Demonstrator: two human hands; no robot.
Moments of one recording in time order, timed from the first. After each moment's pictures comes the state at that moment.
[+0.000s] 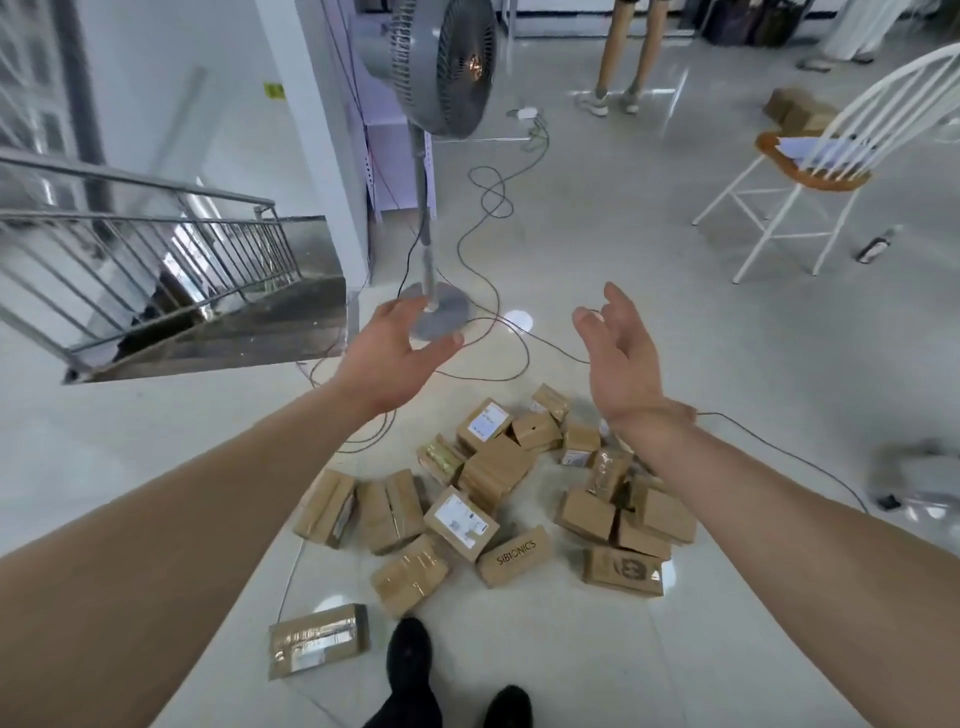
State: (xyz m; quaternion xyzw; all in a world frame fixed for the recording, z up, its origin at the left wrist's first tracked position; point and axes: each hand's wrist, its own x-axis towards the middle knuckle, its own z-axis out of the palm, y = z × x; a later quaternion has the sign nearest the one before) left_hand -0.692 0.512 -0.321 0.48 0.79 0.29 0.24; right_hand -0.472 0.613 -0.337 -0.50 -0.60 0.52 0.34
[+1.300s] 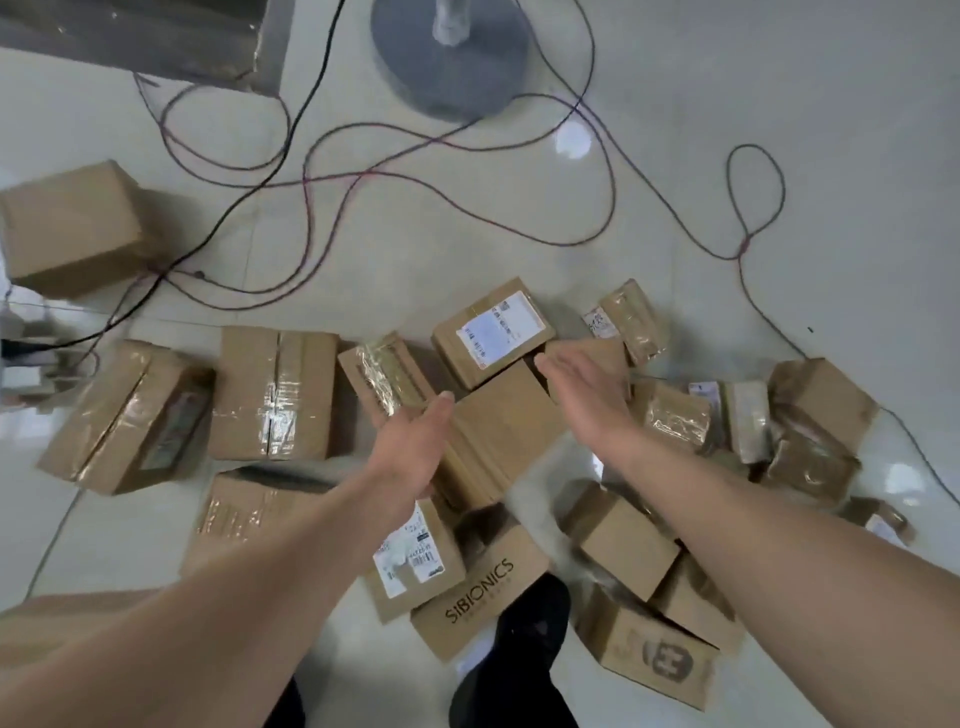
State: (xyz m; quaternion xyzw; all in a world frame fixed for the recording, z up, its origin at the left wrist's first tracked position) left_hand -0.712 0.711 -0.932 -0.11 0.74 0.30 0.59; right_hand -0.588 0.867 -0.952 -0.58 -0.64 0.50 -0.10
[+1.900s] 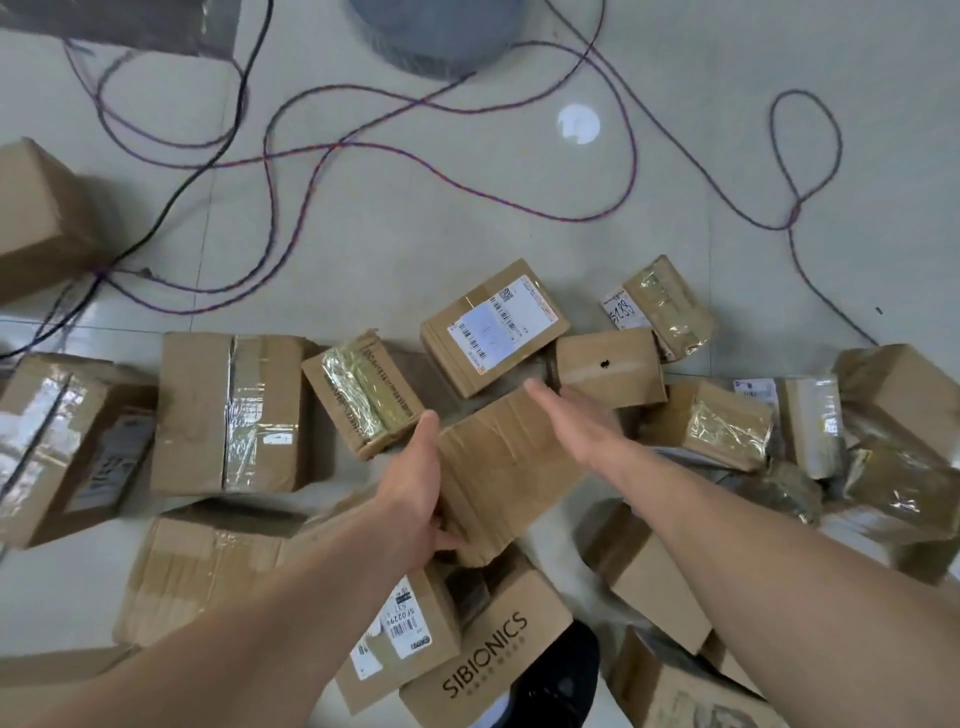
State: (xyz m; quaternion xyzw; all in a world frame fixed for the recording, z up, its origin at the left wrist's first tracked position) left_hand -0.685 0.733 -1.022 -0.31 0.65 0.38 0.58; right_hand -0.562 0.885 -1.097 -0.59 -0.59 0.50 -0.22
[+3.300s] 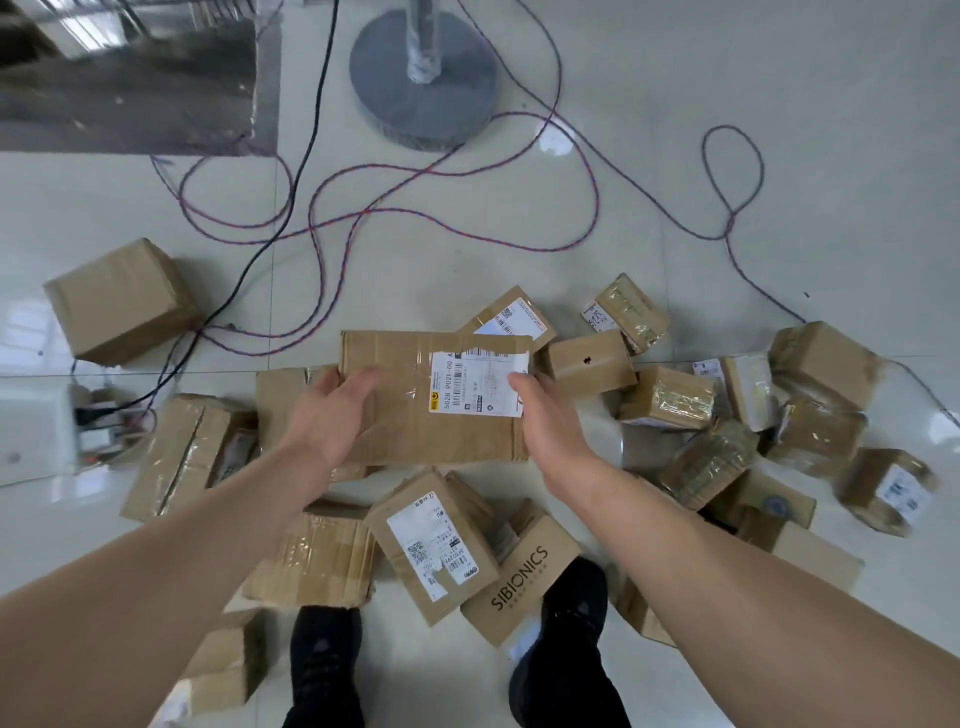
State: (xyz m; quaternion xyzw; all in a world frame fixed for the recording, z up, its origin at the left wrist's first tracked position) left_hand -0.807 0.678 -0.897 -0.03 0.79 0.33 0.51; right_hand -0.624 0.798 -0.909 -0.62 -0.47 0.63 0.03
